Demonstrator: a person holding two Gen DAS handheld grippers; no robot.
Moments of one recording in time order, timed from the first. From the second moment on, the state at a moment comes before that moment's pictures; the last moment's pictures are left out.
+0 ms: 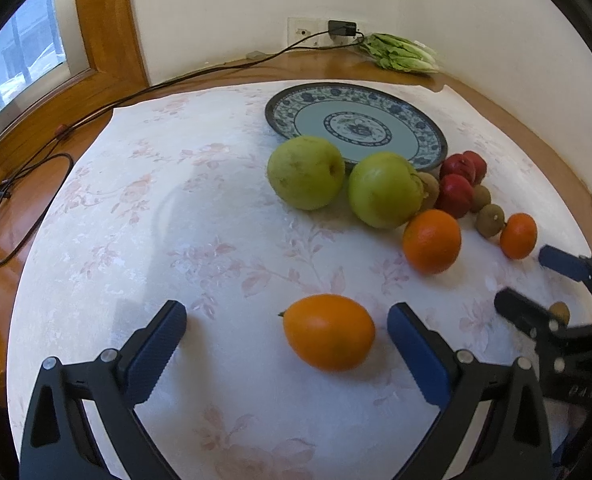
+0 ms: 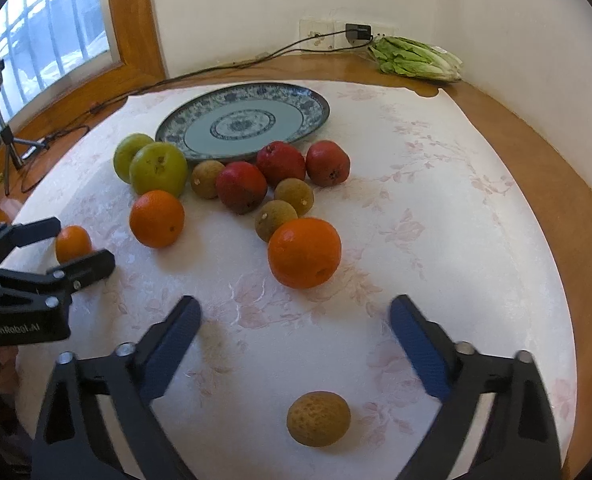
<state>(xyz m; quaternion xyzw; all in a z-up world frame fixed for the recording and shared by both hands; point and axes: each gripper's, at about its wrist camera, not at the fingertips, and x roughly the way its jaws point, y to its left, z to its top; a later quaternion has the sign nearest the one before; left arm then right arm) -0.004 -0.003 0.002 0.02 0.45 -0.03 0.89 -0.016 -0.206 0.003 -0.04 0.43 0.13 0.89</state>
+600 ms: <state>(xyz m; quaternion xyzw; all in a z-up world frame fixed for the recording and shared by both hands) -0.006 0.005 0.019 0.01 0.45 -0.04 0.89 -0.022 -0.207 0.021 -0.03 0.41 0.15 0.90</state>
